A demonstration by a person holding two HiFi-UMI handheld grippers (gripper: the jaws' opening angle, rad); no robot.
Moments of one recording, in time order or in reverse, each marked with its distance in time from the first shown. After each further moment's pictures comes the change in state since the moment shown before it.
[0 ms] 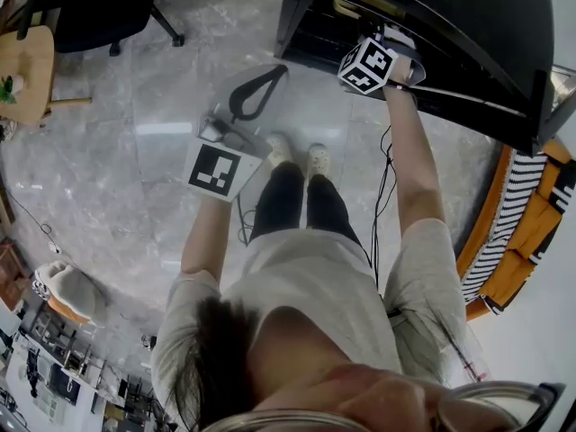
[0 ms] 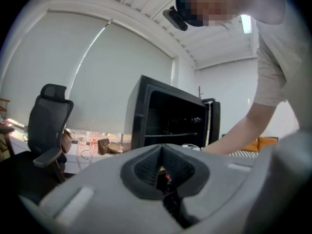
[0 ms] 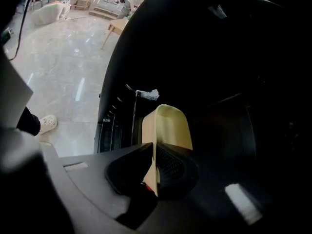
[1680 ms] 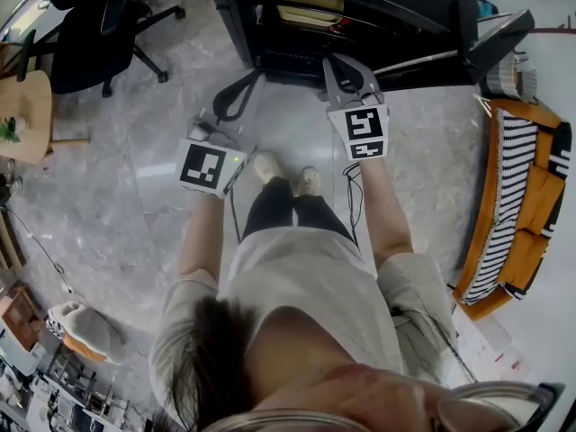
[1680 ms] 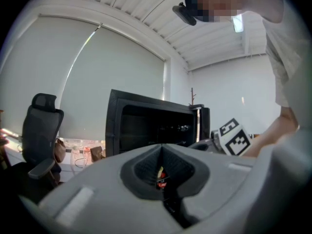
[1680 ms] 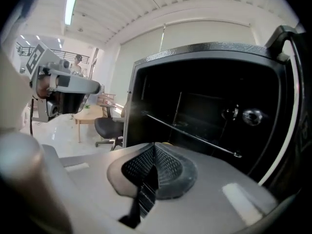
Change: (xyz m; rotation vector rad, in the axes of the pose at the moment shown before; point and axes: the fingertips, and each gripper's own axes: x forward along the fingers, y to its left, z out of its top) left arm 0.006 -0.081 0.047 0.080 -0.021 -0.049; right arm -0.237 -0.010 -0.010 0.854 -0.562 -0.035
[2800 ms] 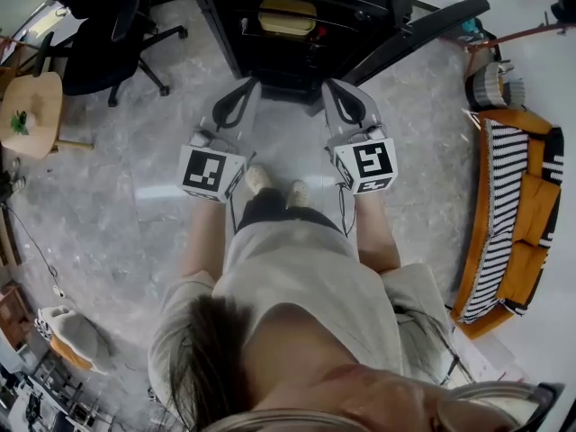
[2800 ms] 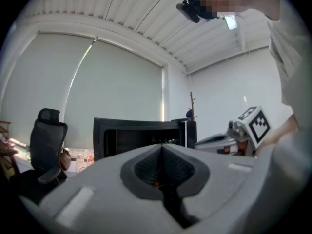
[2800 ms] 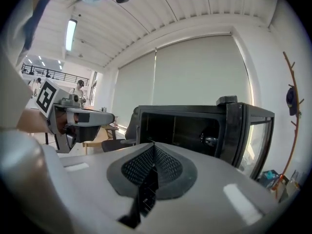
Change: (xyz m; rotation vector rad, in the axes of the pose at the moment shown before) left arm -0.029 -0.110 0.064 0.061 -0.057 0.065; right arm -0.173 0.000 0.053 0.103 -0.212 0.031
